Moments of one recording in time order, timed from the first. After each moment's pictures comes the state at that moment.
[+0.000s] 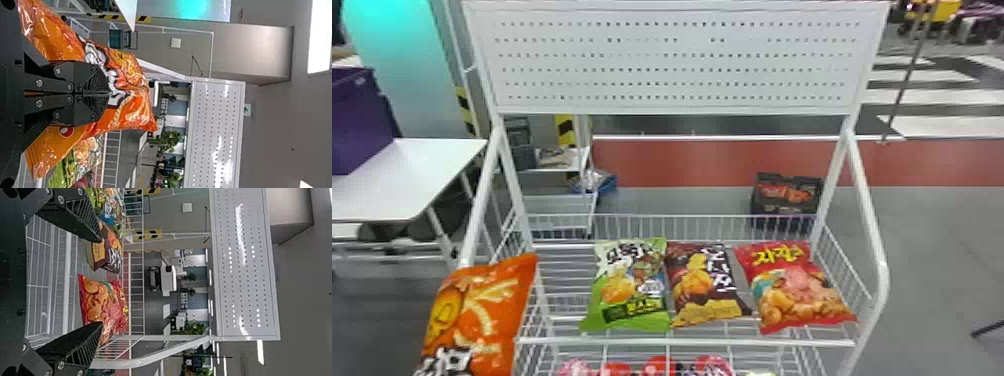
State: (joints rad) left arm 0.95 0.33 -0.05 -2.18 0.21 -0.44 0.28; right arm 0.80 -0.34 0.18 -2.17 -0.15 -0.22 -0.20
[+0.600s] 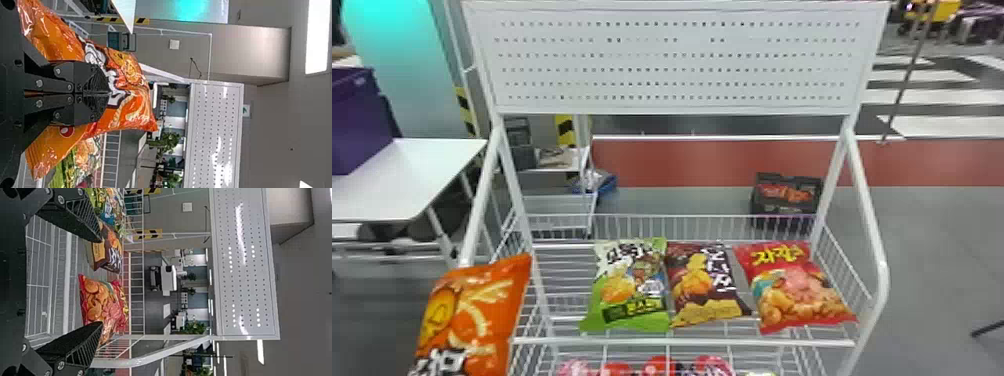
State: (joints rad) left arm 0.95 0.33 -0.04 -2.17 0.21 -0.45 0.28; right arm 0.80 -0.35 0.18 -2.18 -0.15 -0.22 -0.20
